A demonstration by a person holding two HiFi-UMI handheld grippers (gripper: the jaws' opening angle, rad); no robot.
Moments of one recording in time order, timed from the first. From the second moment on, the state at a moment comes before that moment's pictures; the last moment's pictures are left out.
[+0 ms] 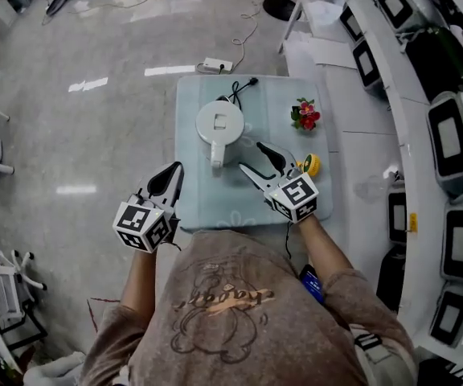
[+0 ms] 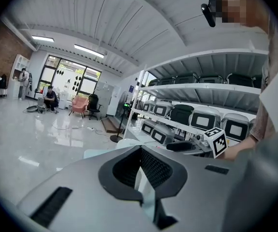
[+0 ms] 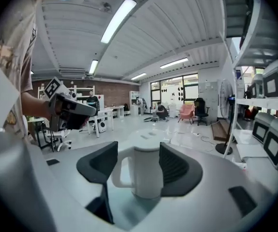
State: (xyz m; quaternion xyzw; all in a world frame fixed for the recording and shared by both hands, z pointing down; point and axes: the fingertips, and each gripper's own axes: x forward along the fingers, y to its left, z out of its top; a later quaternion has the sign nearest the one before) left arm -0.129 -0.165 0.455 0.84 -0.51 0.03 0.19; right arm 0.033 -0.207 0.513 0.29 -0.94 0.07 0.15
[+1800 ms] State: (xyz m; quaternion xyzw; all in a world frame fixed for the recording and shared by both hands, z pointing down) left arm -0.133 -0.149 0.462 0.83 -0.54 0.01 0.14; right arm 0.087 -0.168 0.488 0.44 -0.89 0.08 0.07
